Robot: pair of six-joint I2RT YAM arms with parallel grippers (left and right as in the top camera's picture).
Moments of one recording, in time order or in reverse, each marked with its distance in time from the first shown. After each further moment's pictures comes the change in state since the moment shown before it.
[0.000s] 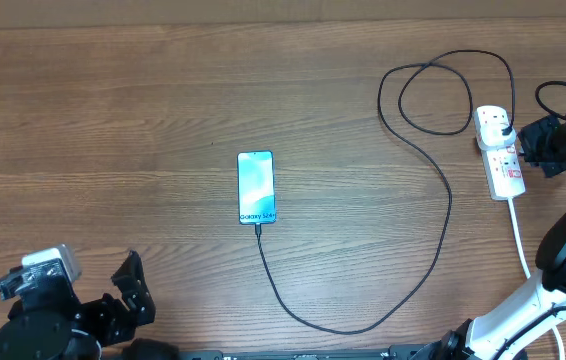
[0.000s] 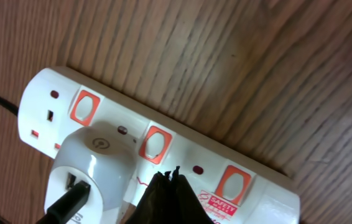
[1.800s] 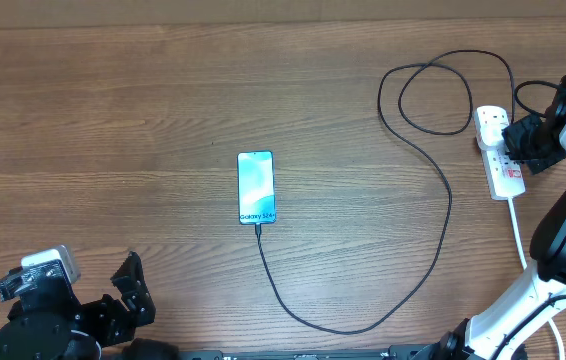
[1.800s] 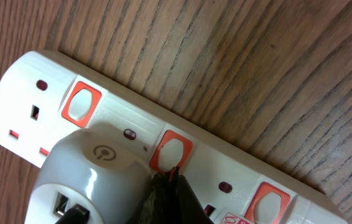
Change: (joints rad) left arm 0.000 -0.001 0.000 0.000 0.000 0.000; right arm 0.058 0.056 0.000 0.037 0.047 0.000
